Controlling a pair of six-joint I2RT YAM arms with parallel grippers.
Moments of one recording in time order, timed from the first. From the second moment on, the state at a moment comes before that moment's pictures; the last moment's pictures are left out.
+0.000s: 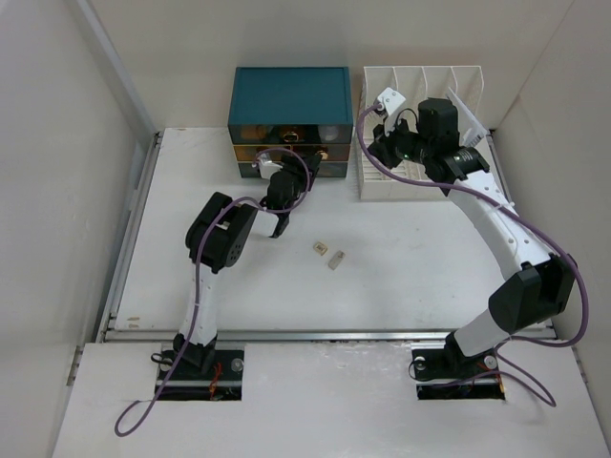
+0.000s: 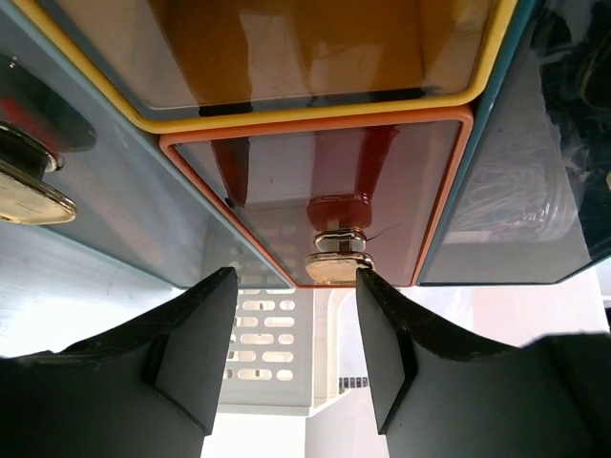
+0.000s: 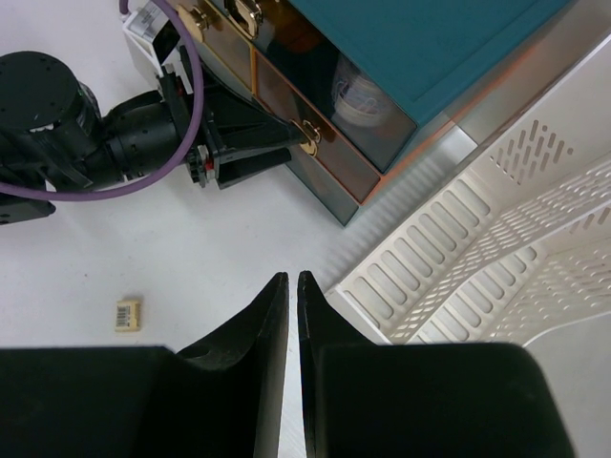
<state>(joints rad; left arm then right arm) -0.48 2.22 1.18 0.99 -0.15 -1.44 0.33 1.55 1.57 -0.42 -0.40 -0.32</state>
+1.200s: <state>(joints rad) -0.48 2.27 1.26 1.04 -0.14 -1.51 0.33 1.55 1.57 -0.42 -0.40 -0.33</state>
